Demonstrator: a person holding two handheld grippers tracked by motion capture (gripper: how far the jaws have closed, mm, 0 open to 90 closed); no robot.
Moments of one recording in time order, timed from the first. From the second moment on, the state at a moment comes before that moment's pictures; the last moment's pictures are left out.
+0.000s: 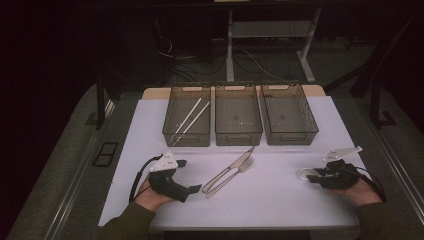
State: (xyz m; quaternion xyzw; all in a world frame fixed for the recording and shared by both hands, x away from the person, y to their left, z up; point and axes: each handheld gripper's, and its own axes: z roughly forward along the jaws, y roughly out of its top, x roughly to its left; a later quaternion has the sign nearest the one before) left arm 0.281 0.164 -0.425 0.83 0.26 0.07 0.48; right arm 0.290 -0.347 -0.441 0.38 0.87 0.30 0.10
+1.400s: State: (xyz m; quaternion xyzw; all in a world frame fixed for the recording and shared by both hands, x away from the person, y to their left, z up) left arm 0.283 0.169 -0.427 0.83 0.25 0.07 0.49; right arm 0.297 -0.343 -0.421 0.39 0.86 0.33 0.09
